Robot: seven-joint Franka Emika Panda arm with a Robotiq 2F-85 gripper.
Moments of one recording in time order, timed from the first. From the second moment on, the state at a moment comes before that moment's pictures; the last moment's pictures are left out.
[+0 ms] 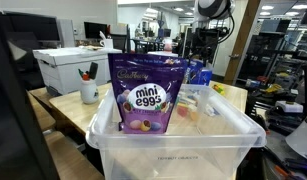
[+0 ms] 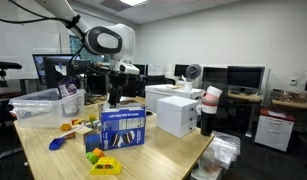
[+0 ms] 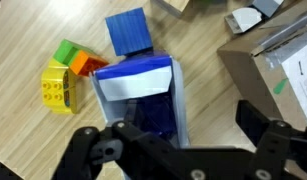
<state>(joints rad) -0.12 0.08 -0.18 -2.19 0.07 2.14 0.54</state>
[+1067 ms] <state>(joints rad) -0.10 0.14 -0.17 -2.25 -0.02 2.31 0.68</state>
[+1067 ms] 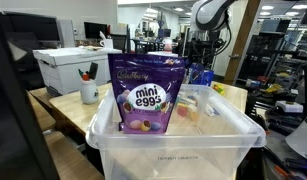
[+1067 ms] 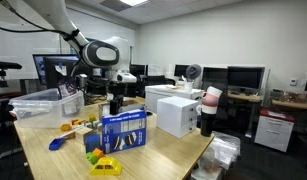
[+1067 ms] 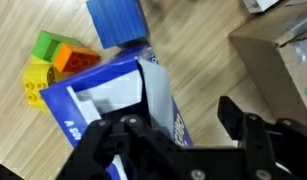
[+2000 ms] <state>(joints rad) -0.09 0.14 -0.15 -2.18 -0.02 2.20 0.68</state>
